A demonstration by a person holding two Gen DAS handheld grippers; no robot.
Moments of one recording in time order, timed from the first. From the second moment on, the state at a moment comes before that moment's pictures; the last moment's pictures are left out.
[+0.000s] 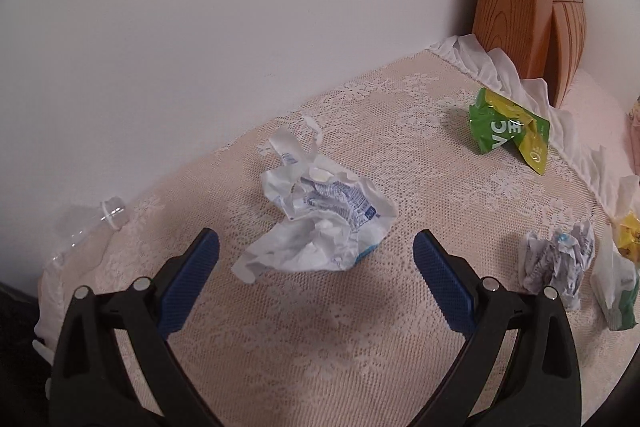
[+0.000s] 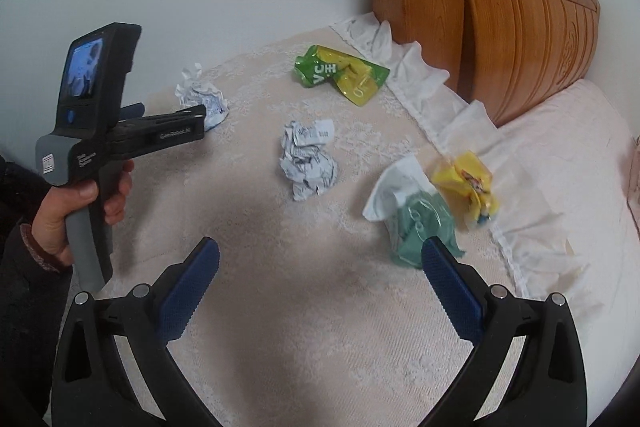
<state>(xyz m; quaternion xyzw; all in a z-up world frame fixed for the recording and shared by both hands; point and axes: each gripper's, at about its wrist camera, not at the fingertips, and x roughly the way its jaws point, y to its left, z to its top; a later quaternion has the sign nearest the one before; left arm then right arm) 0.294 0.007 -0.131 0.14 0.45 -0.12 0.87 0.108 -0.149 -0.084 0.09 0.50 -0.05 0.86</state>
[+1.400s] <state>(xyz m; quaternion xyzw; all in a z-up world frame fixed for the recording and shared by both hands) 0.158 0.075 -0.062 0.09 0.44 -0.14 0.88 0.177 -0.146 -0.122 0.09 0.52 -0.03 0.85</state>
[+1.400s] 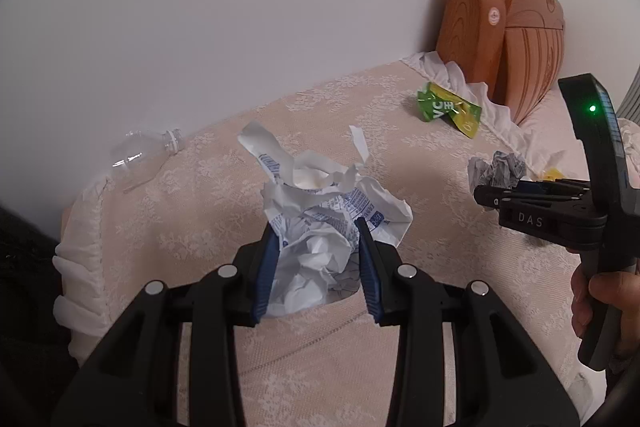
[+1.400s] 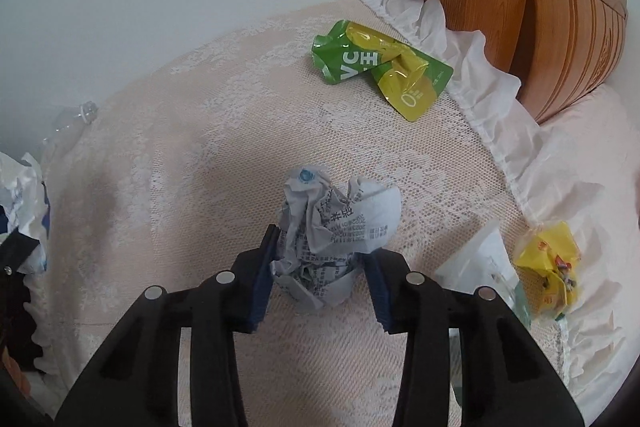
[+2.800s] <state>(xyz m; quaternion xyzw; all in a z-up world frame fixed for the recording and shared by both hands) -0.255 -0.268 -0.092 0.27 0.43 -0.53 0.68 -0.385 -0.352 -0.117 0.25 0.50 -0.33 0.76</state>
